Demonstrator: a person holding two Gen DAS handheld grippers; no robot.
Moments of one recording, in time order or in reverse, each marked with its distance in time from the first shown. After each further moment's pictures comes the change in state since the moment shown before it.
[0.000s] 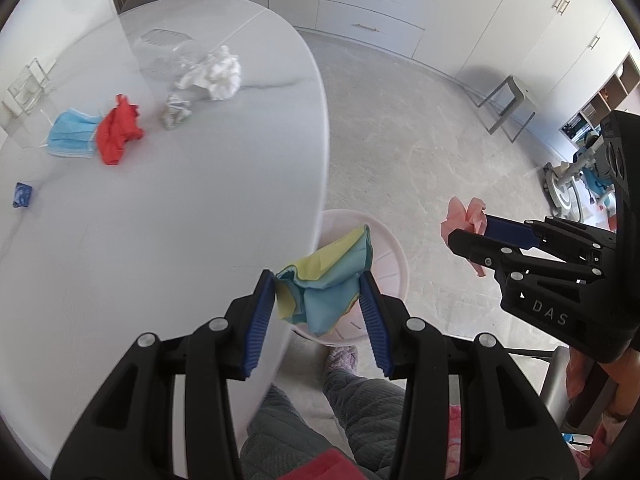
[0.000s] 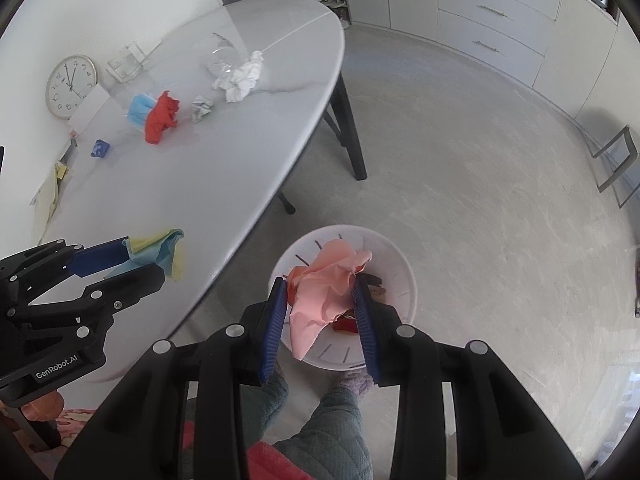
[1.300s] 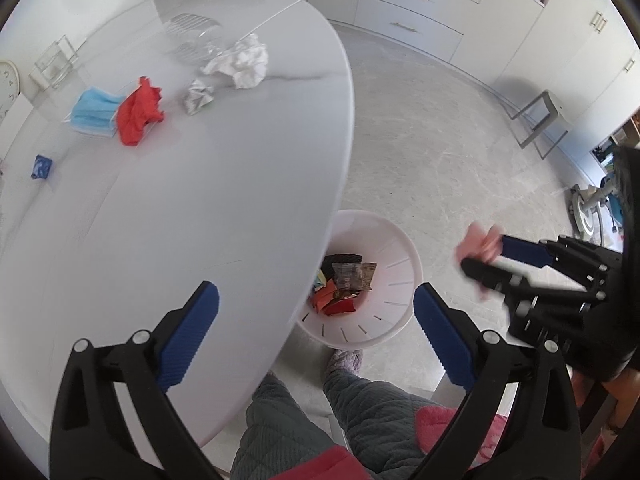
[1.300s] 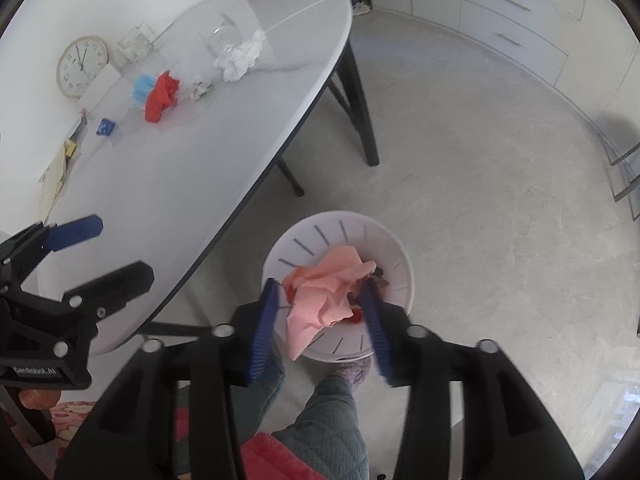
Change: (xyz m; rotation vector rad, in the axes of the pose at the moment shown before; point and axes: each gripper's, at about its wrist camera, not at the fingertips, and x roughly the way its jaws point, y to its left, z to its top) left arm 0.008 0.000 0.007 -0.110 0.024 0.102; right arm 0.023 -0.007 0.002 -0.074 0.093 0.051
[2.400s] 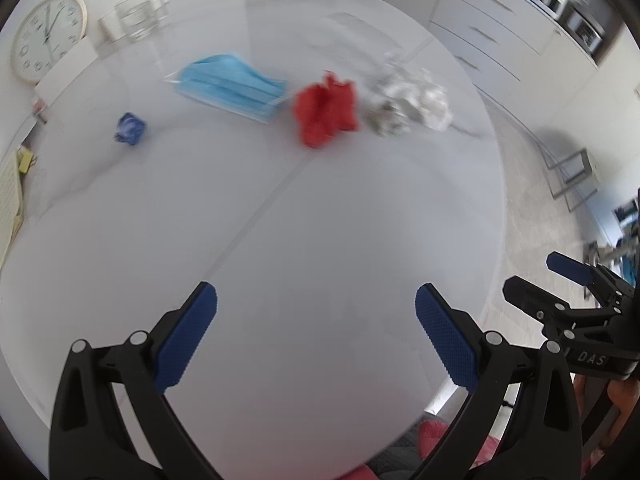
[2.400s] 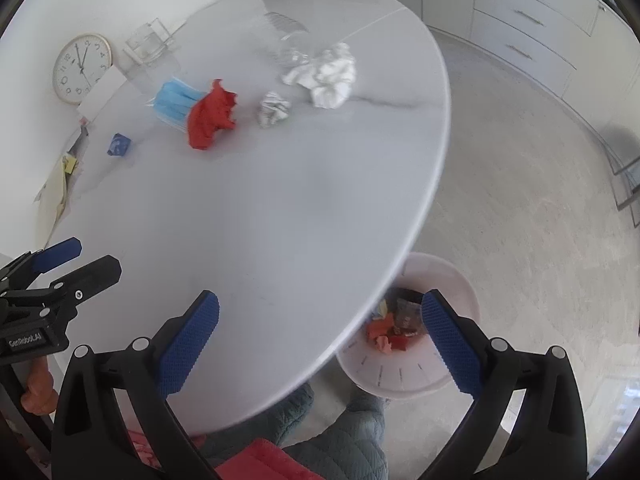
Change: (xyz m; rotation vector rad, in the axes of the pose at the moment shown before) left arm -0.021 0.189 0.009 -0.191 -0.031 0.057; right arm 0.028 0.130 0.074 0.008 -0.048 -0.013
